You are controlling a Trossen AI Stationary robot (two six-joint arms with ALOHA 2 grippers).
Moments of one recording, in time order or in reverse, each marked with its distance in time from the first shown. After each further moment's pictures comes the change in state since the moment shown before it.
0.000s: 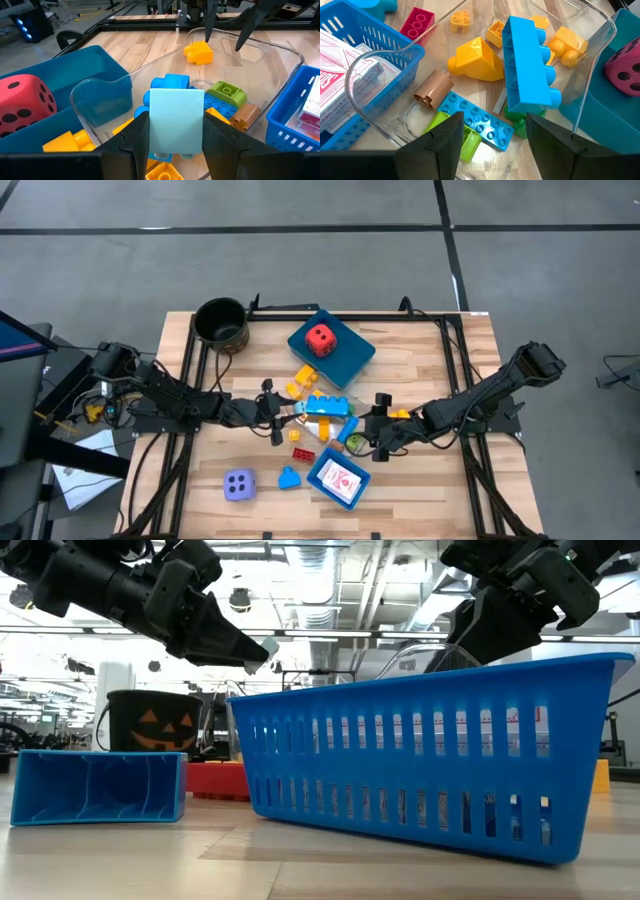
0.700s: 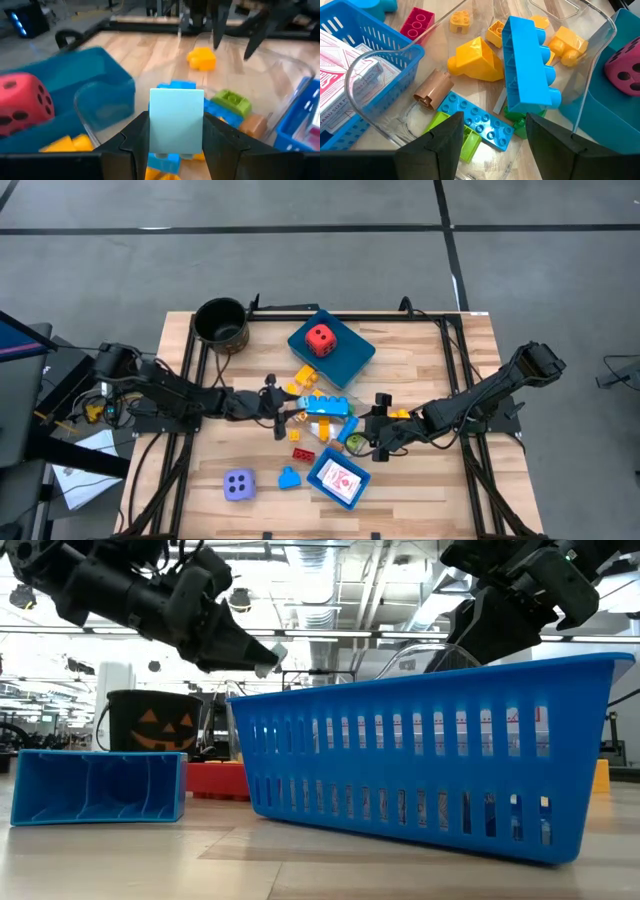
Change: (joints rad) left arm 0.085 0.021 0.001 0.047 0.092 -0.013; right arm -0.001 0.000 0.000 0.000 0.000 0.000
